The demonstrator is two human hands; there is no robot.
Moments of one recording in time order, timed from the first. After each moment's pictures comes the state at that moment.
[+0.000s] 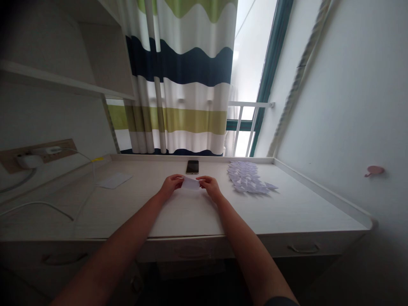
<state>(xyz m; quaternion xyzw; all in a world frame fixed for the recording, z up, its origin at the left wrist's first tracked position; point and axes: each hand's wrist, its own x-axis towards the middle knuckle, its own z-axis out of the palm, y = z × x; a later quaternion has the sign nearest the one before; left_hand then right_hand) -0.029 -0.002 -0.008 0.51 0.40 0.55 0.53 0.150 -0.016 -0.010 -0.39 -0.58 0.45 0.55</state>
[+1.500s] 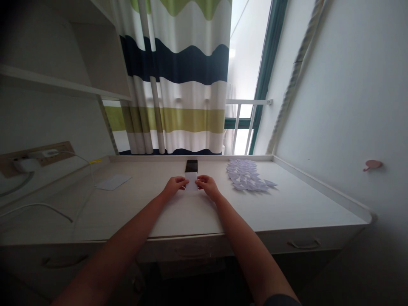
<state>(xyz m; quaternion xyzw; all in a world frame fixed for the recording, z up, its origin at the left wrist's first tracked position) -0.019 -0.005 -0.009 0.62 0.40 0.48 0.46 0.148 -0.017 -0.011 -0.38 -0.55 0.51 0.54</state>
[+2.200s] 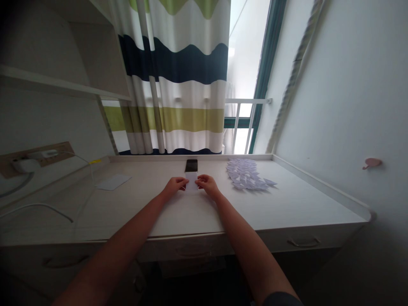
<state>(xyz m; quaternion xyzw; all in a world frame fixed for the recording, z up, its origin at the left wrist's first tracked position) -0.020 -0.004 -0.010 0.64 0.42 0.45 0.46 0.149 -0.015 -0.012 -0.39 -0.55 0.50 0.54</state>
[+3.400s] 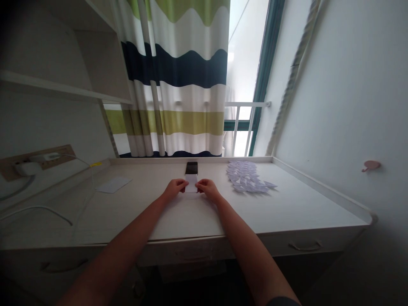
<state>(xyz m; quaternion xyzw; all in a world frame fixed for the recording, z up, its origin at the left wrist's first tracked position) -0.021 -0.008 -0.005 0.69 0.41 0.45 0.39 0.150 -0.015 -0.013 -0.40 -0.57 0.51 0.51</state>
